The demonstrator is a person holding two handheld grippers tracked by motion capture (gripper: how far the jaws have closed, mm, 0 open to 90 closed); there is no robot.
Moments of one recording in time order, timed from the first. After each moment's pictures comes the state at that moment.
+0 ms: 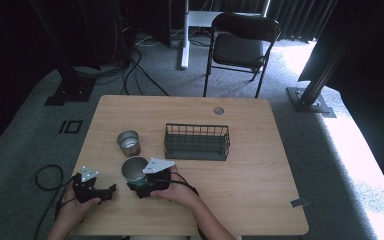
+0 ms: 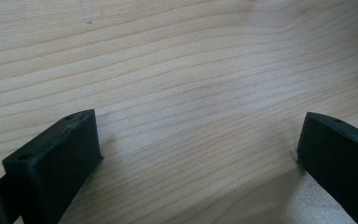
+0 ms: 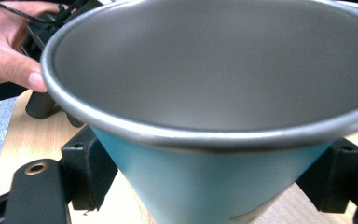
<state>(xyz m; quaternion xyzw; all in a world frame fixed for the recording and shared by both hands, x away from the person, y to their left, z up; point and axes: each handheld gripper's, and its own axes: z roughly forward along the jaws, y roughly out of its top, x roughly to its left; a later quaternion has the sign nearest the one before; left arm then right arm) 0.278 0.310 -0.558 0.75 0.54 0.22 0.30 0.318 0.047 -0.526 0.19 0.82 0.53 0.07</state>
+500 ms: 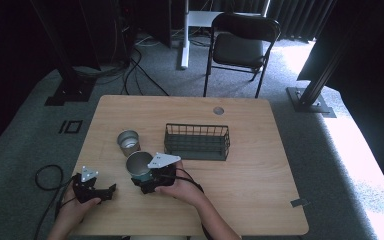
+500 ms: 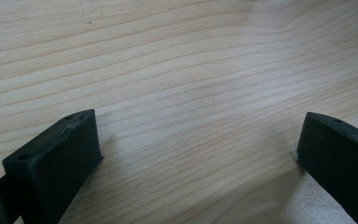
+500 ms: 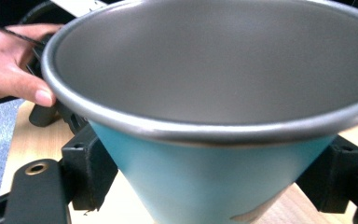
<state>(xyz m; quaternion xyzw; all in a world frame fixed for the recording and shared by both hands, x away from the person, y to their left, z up) 0.279 0.310 -0.558 0.75 0.54 0.22 0.30 0.321 0.032 -0.501 0.20 0.82 0.53 0.08</state>
